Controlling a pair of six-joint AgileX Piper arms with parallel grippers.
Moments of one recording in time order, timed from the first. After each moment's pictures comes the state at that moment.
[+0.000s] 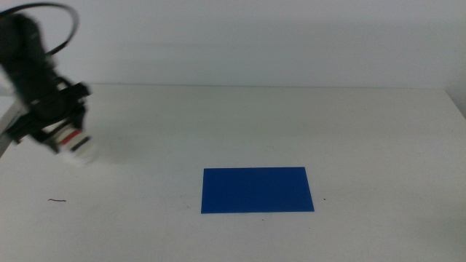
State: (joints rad) left arm 0.06 2.00 -1.58 0.04 1.09 -0.90; right arm 0.03 0.00 0.00 -0.04 0.20 0.30
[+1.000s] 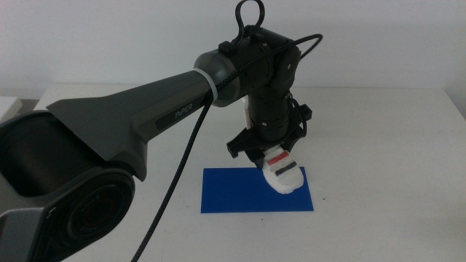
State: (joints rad) left arm -0.72 2.24 -2.02 -0.01 1.22 -1.18; right arm 0.03 0.00 0.00 -0.04 0.20 0.30
